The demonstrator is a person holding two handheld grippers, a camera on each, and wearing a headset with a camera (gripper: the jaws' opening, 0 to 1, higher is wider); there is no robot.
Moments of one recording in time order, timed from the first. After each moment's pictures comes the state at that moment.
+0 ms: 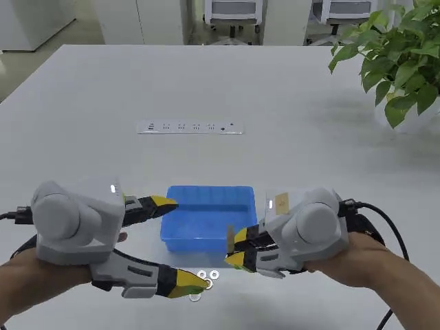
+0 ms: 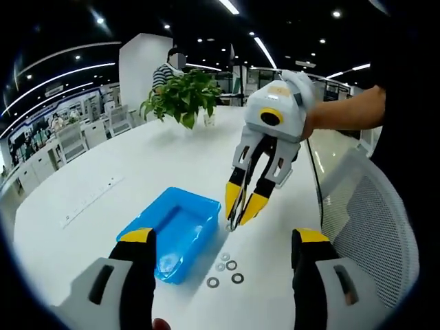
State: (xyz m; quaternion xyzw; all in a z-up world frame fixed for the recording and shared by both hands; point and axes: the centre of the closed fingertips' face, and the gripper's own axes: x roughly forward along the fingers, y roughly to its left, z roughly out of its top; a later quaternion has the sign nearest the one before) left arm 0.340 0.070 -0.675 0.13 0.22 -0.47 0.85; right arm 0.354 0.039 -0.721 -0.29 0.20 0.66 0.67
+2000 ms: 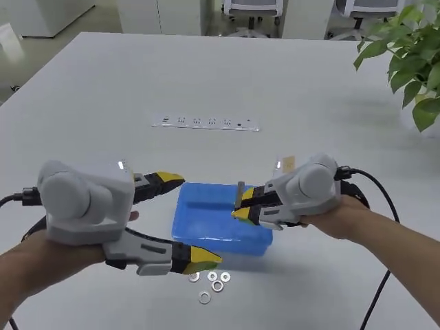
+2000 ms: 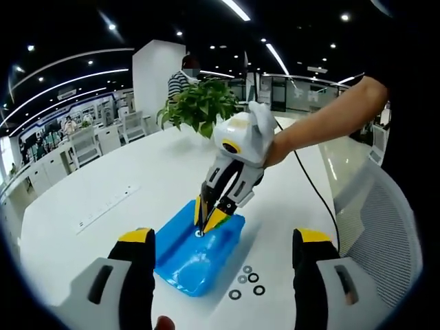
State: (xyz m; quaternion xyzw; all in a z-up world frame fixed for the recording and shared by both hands) left arm 0.378 0.074 -0.658 0.12 0.20 -0.43 0.87; right arm 0.446 0.064 -0.746 -0.27 0.17 0.65 0.69
